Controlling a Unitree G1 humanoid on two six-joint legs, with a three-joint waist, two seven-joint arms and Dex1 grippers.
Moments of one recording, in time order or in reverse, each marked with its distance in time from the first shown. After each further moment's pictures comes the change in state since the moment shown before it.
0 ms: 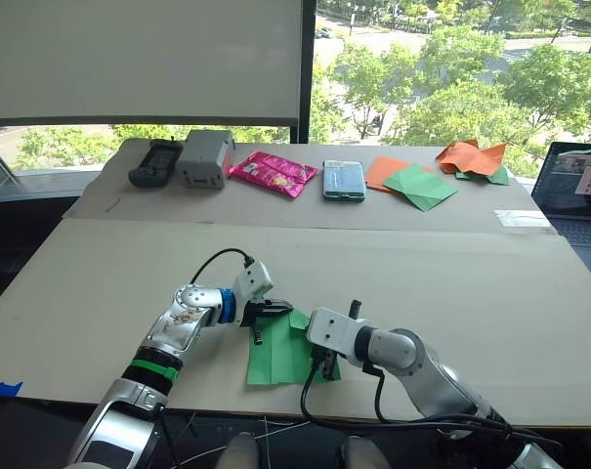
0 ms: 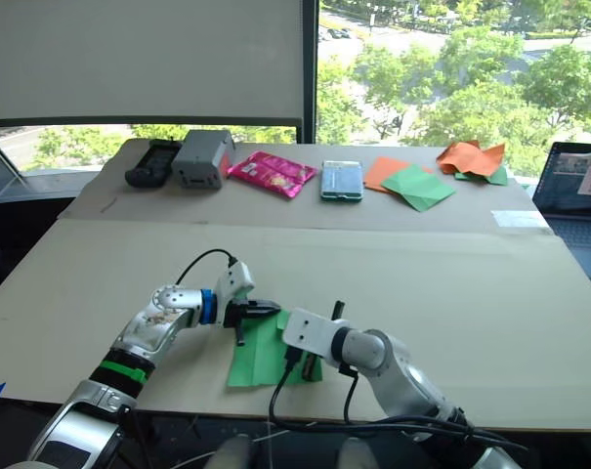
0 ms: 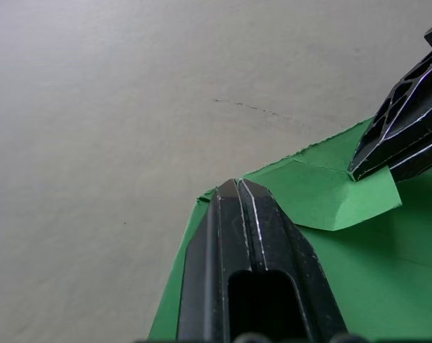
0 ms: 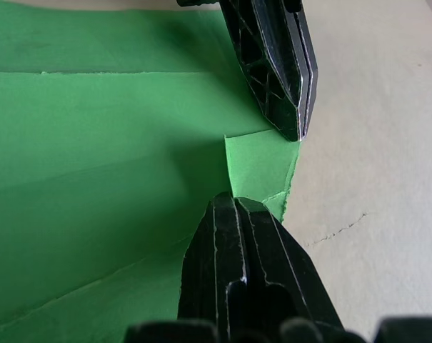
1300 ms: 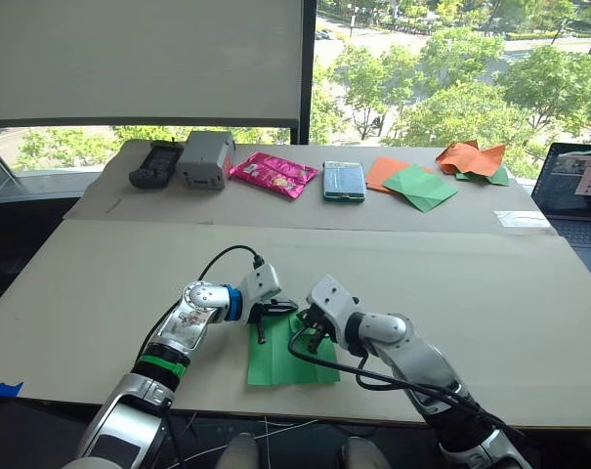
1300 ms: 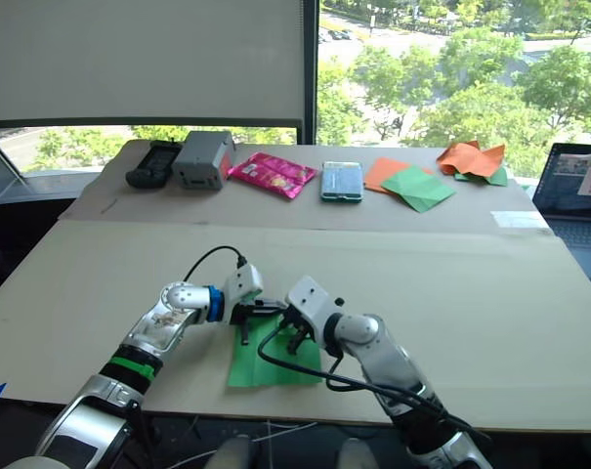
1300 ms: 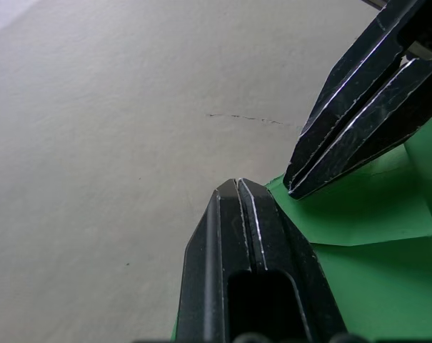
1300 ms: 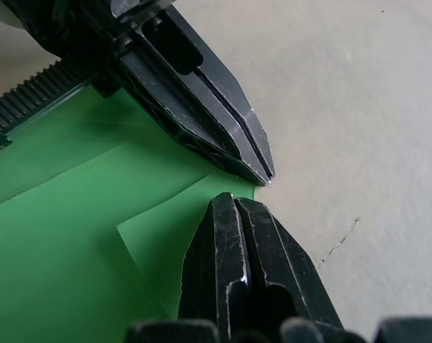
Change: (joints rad) left arm -0.006 -0.016 -0.024 0.038 0.070 -0.114 -0.006; right arm -0.074 0.220 -0.152 0.144 0.202 0.222 -0.085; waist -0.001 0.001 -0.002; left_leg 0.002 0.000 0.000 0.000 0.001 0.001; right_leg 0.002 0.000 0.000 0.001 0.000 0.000
